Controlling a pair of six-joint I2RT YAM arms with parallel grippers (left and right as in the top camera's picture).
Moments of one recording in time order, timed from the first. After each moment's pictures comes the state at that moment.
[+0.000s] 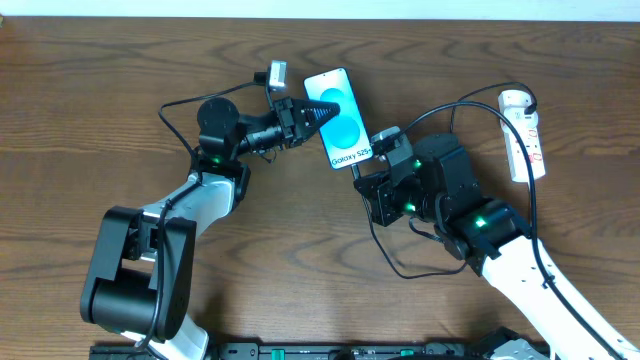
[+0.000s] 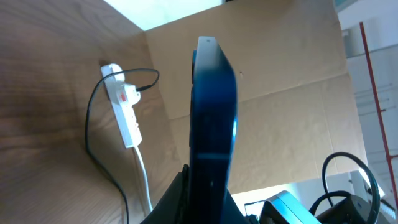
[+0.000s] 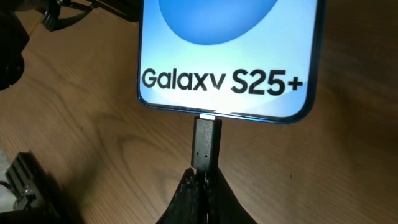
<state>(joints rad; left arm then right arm) -0.23 1.77 0.85 1.03 1.04 -1.36 0.51 1.22 0.90 -0.40 -0.37 0.22</state>
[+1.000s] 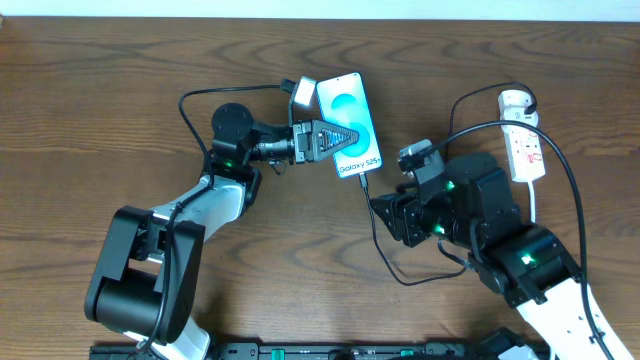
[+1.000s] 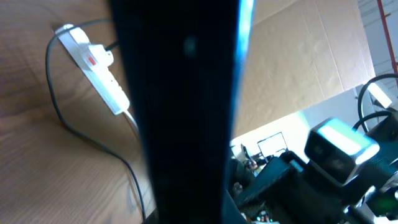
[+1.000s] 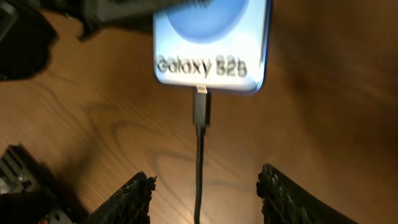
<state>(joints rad) -0.28 1.77 0.84 1.05 1.21 -1.16 0.49 1.02 0.93 -0.68 -0.29 0.19</state>
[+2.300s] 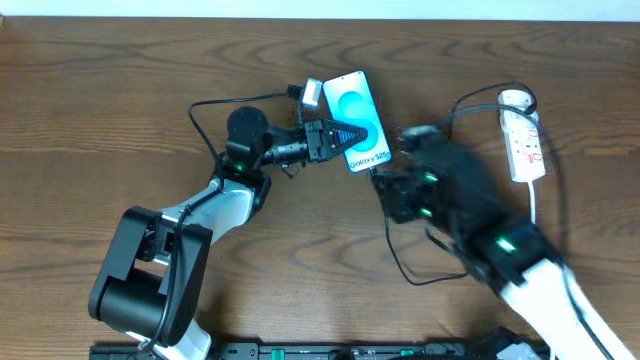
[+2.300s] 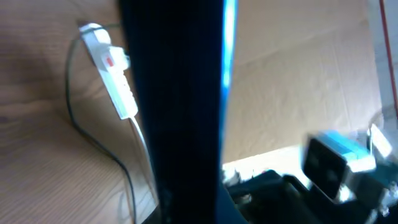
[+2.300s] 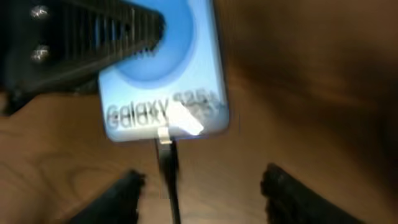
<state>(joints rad) -0.34 1.77 0.83 0.98 1.03 -1.25 0.51 1.04 0.93 -0.59 -0.04 0.36</state>
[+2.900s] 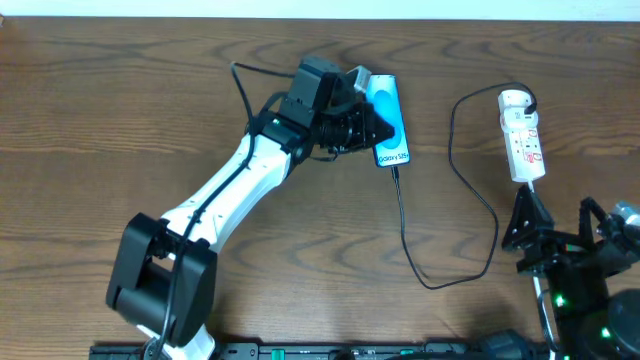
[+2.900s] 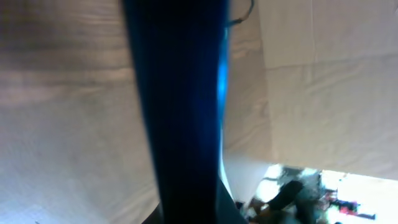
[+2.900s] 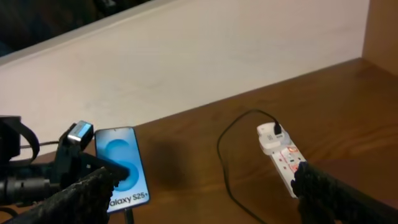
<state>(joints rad) -0.51 1.82 1.37 -0.25 0.74 -0.71 0.28 0.44 0.97 -0.74 0.32 0.38</state>
